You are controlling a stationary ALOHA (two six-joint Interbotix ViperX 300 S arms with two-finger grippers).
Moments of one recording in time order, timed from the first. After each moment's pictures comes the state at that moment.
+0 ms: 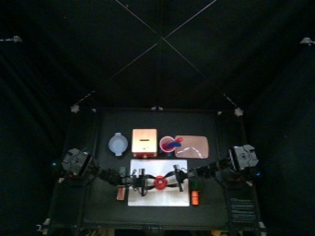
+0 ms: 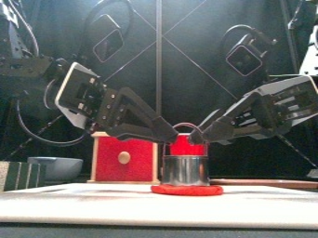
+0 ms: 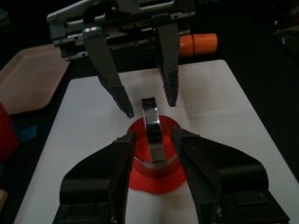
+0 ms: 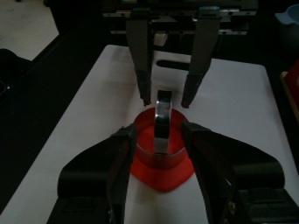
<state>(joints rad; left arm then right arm) -0.32 0.31 0.79 -0.50 -0.87 0.37 0.10 0.17 1.00 -0.12 -0.91 0.03</state>
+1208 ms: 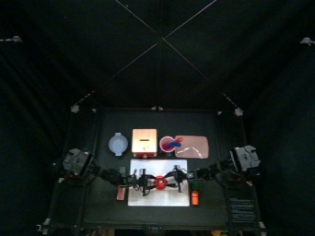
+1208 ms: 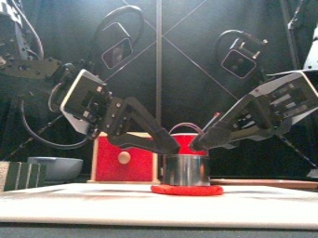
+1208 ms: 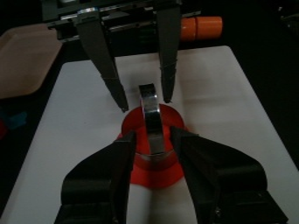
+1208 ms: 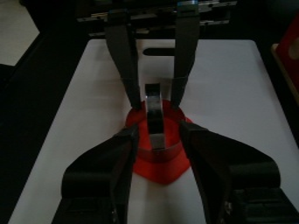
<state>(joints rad) -0.31 0.33 0.75 -0.51 -0.78 0.37 0.18 0.15 0.99 0.04 -0.81 0.03</state>
